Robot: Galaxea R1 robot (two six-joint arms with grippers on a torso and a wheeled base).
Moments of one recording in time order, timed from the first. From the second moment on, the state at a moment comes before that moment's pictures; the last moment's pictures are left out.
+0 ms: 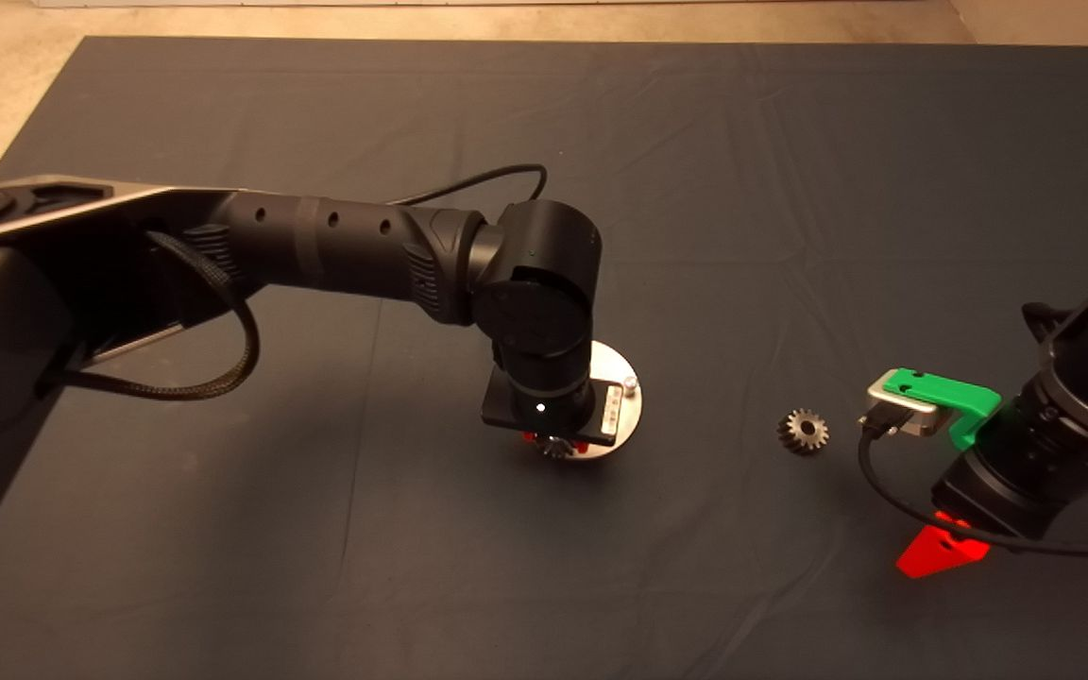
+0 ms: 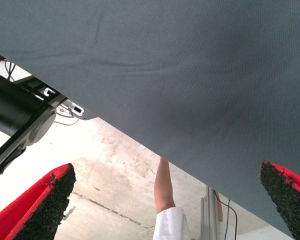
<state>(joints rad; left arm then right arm) -0.34 2.87 -1.08 0.32 1.53 -1.57 0.43 2.11 -0.60 0.07 -1.53 0.94</state>
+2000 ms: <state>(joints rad) -0.34 2.91 -1.16 0.28 1.53 -1.54 0.43 2.11 -0.60 0.07 -1.53 0.94</state>
